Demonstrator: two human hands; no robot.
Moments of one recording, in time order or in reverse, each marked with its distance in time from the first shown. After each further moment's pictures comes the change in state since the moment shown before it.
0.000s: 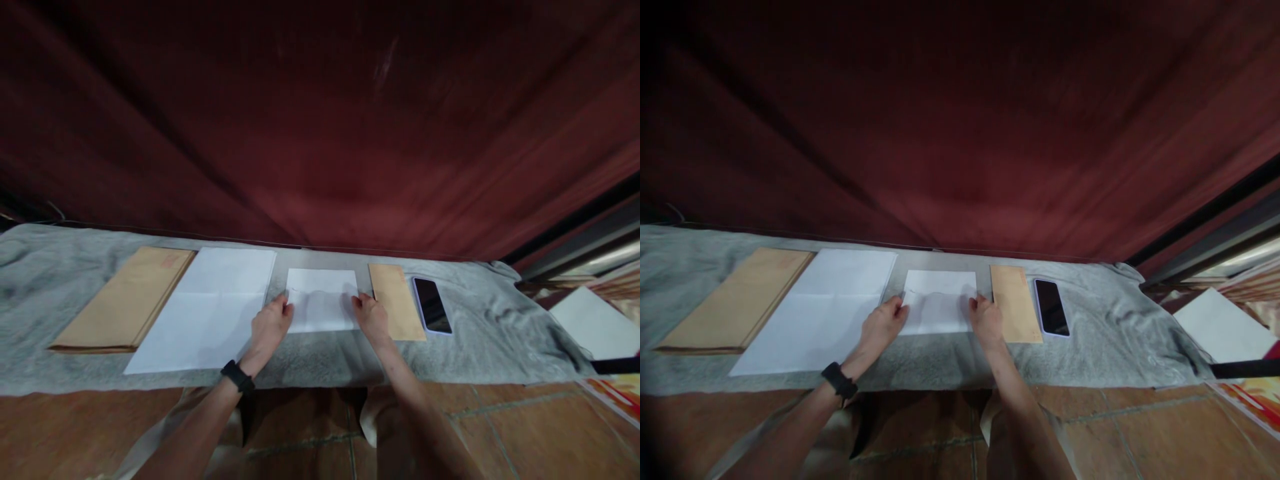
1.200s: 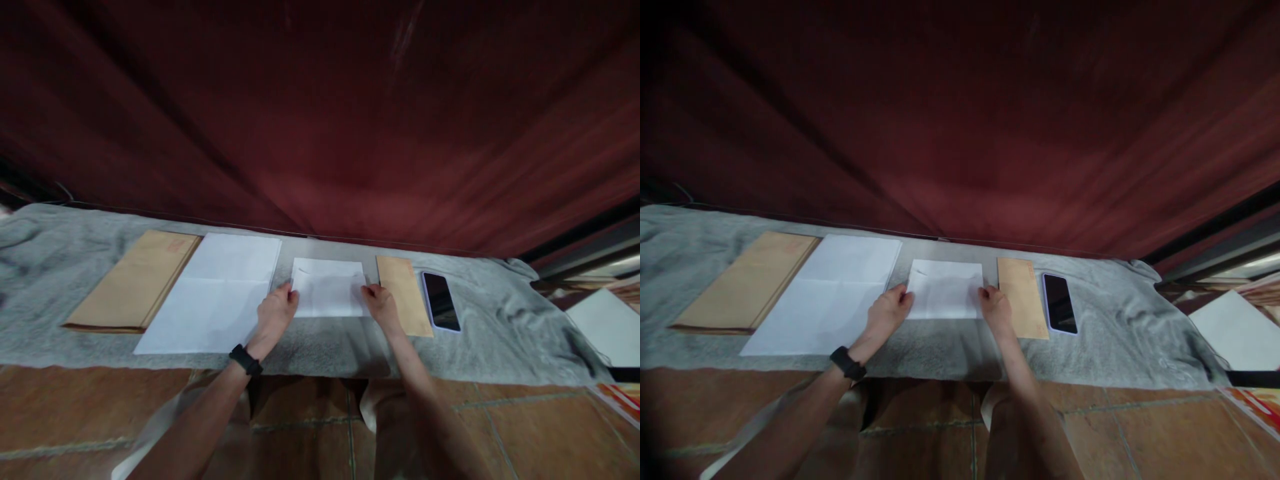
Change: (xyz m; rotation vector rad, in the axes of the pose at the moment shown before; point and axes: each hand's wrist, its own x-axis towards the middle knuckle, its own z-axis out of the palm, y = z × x) left_hand 0.005 0.006 0.000 0.030 -0.019 -0.063; right_hand 0.018 0.016 -0.004 0.269 -0.077 0.037
